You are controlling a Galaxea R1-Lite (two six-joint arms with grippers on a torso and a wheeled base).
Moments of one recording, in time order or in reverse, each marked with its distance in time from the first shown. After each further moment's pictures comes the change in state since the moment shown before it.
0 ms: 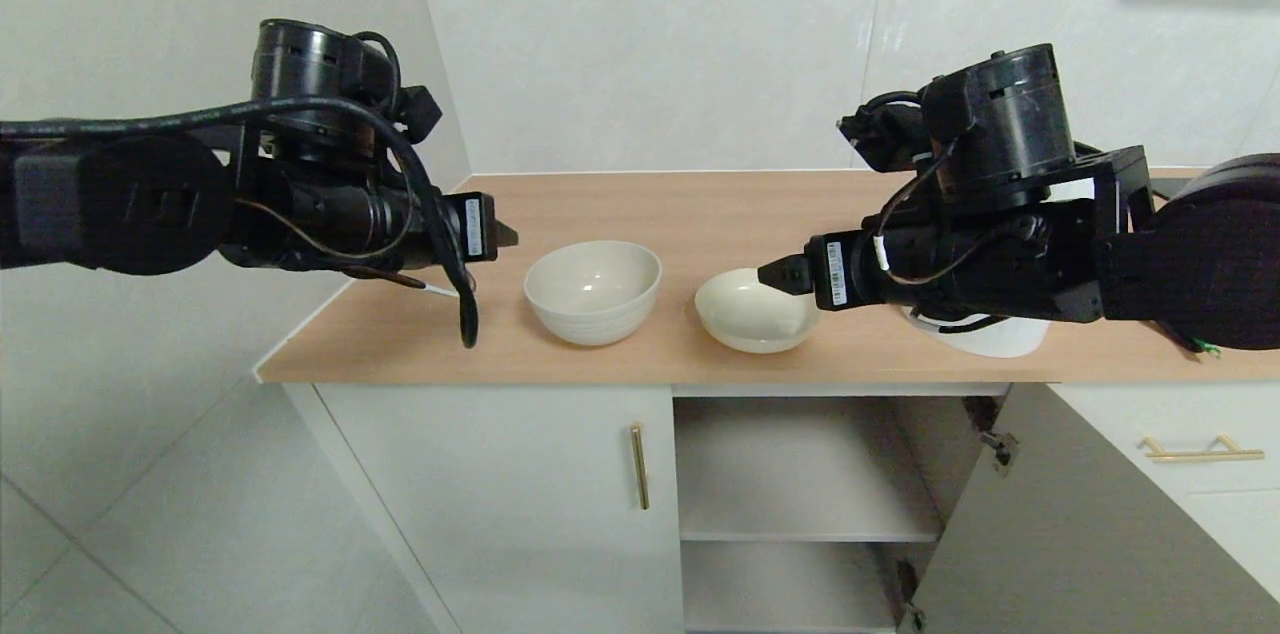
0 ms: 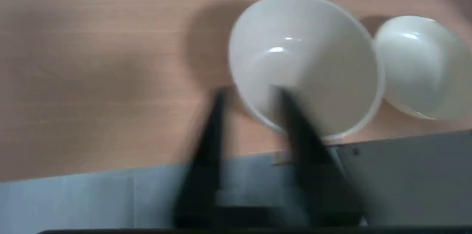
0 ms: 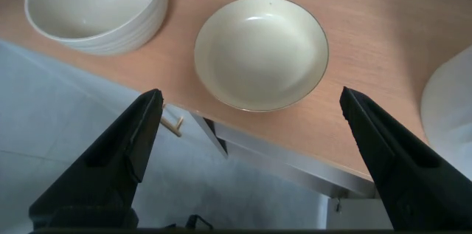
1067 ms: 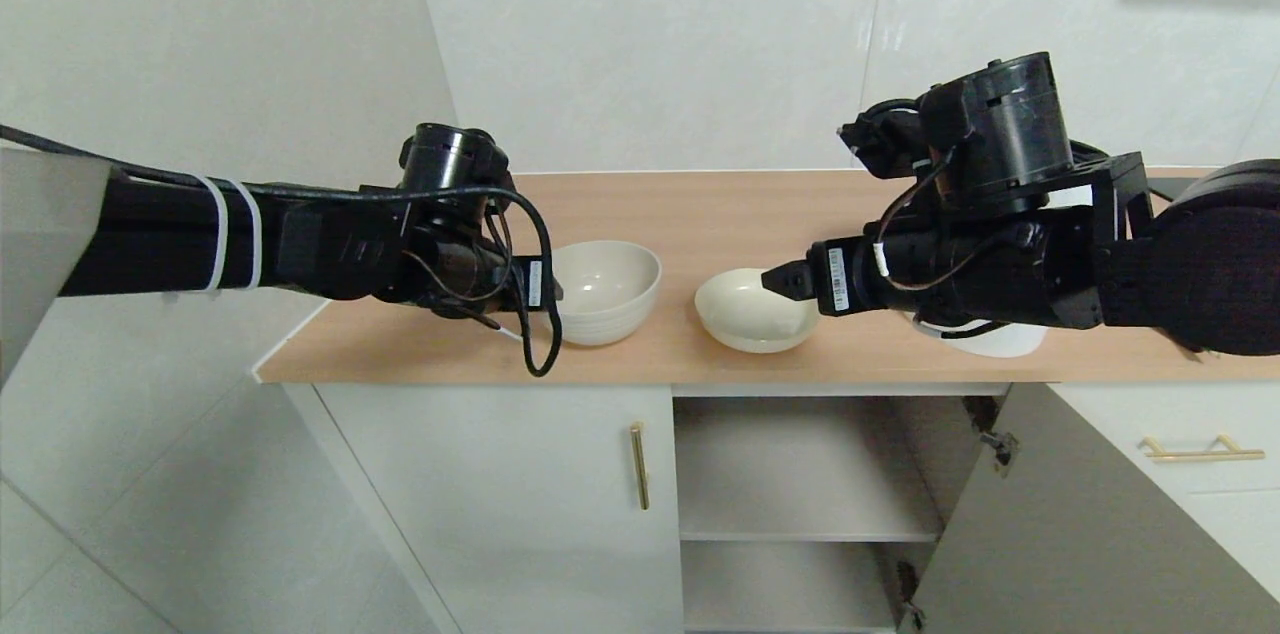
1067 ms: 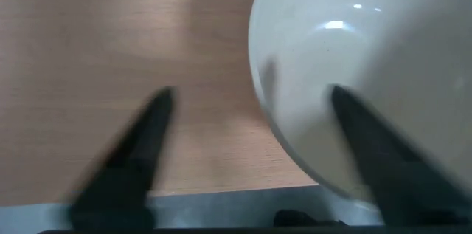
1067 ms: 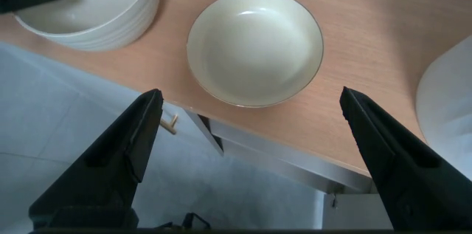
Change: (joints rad) left arm -0.023 0.226 -0.077 0.008 0.075 0.010; right arm 0.000 -0.001 0.013 0.000 -0.017 0.000
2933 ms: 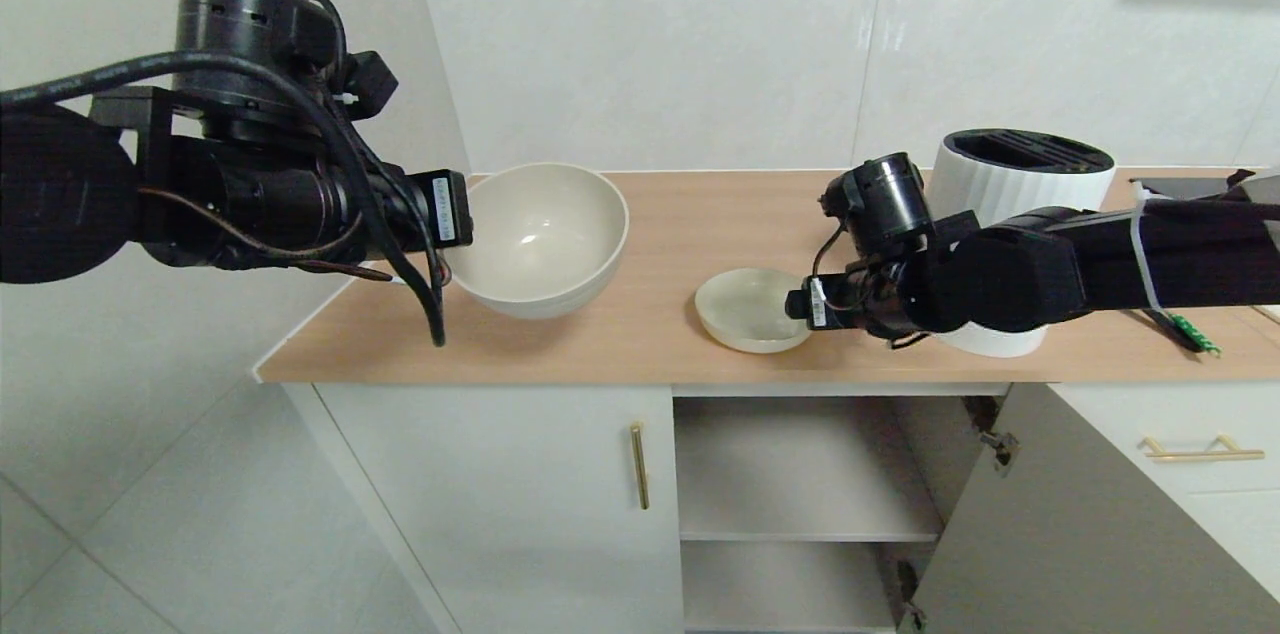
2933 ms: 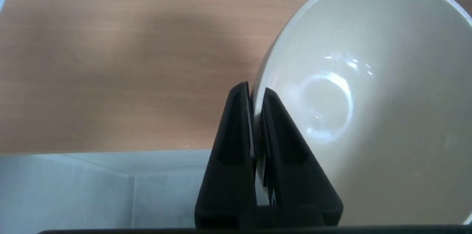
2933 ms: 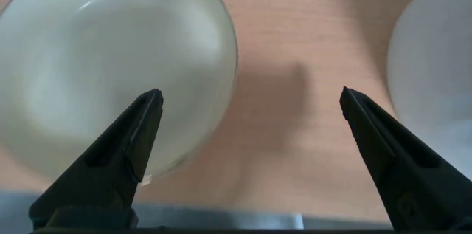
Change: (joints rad) left arm -0.006 -0.336 0.126 -0.003 -0.015 -0.064; right arm -0.118 0.290 -0.180 0.078 -0.161 0.094
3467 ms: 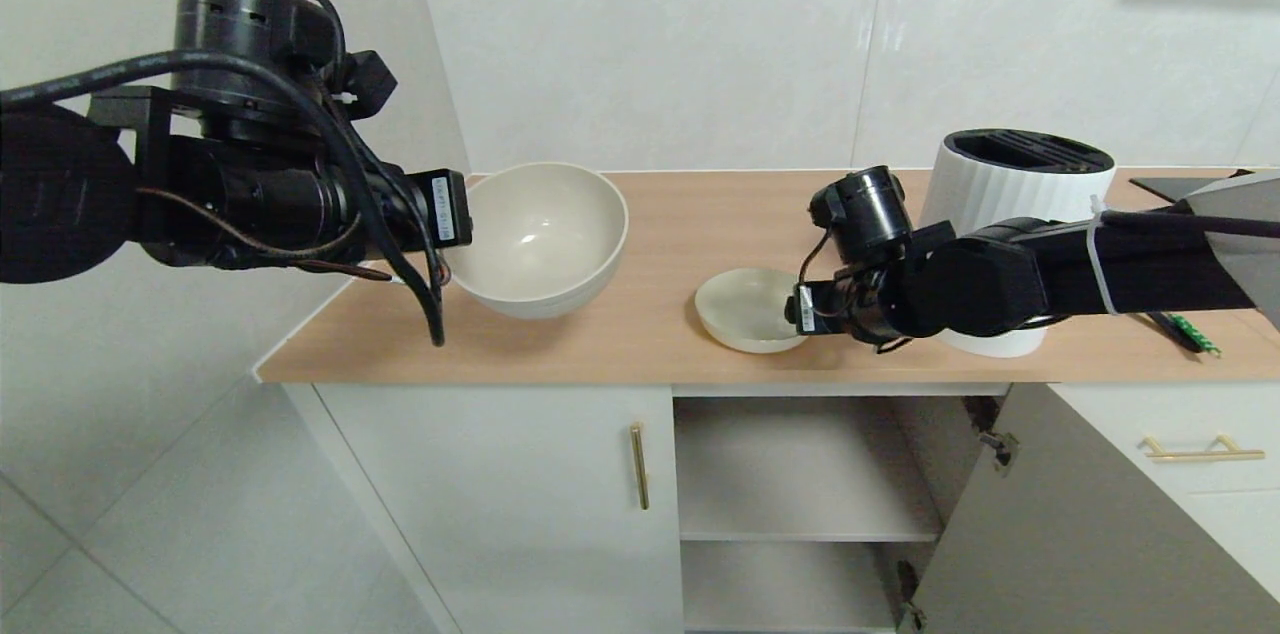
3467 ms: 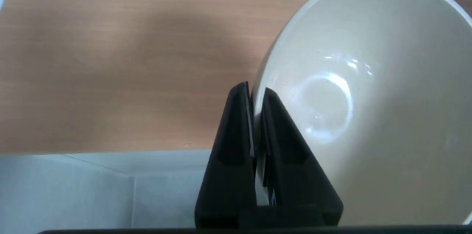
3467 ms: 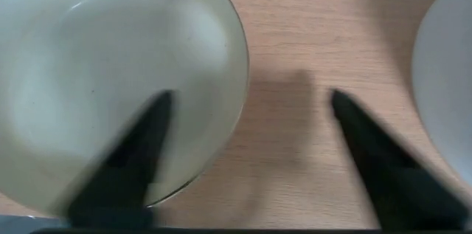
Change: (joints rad) left arm 0.000 0.000 0.000 0.000 0.000 0.000; right arm 0.002 0.048 -0.033 -0.003 0.001 0.016
